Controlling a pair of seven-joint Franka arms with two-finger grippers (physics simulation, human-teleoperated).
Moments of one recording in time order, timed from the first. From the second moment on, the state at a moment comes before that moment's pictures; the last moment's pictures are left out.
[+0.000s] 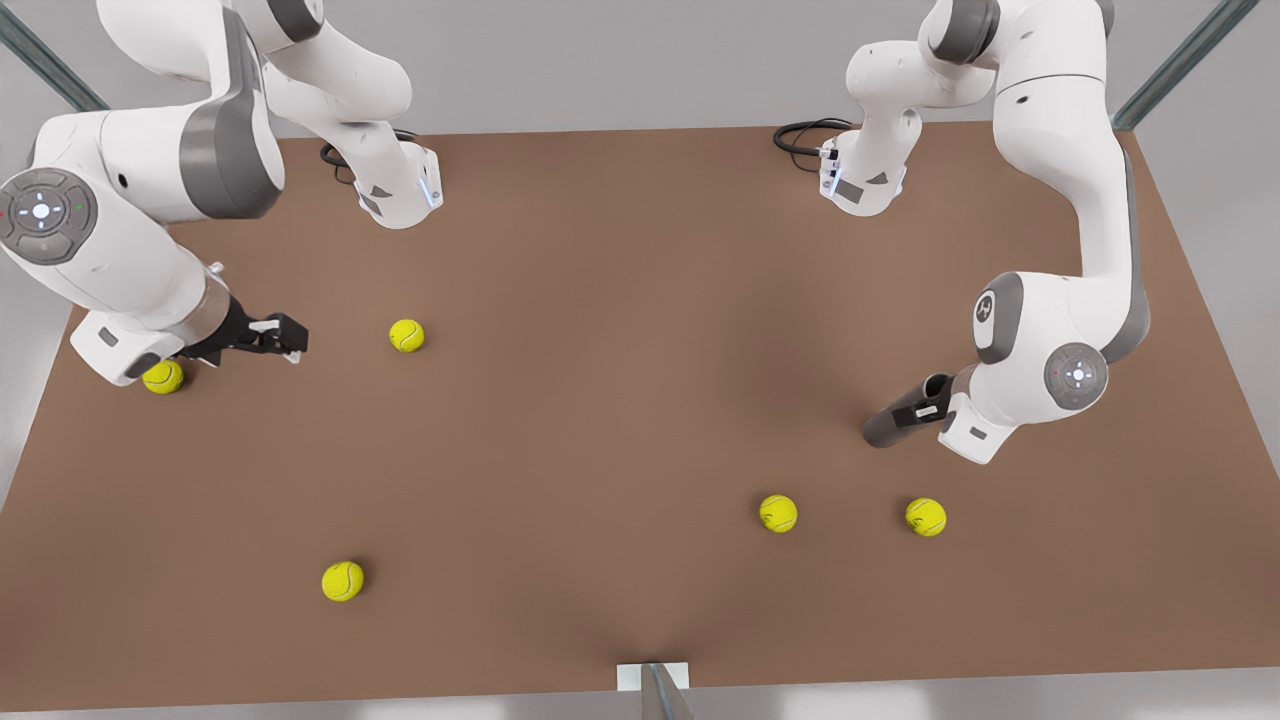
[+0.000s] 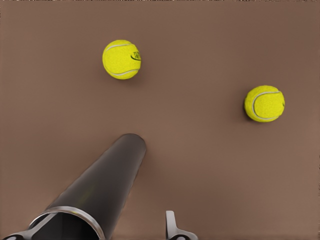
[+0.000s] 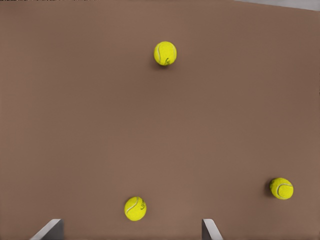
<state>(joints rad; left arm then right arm) -0.07 0.38 -0.05 -1.60 -0.04 1.78 -0.34 -0.02 0.25 0.21 -1.19 -0.14 1.35 0.10</state>
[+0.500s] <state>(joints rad) -0.05 0.37 -0.05 -1.49 -0.04 1.63 -0.19 -0.02 0.26 0.21 -1.19 -0.13 1.37 0.10</state>
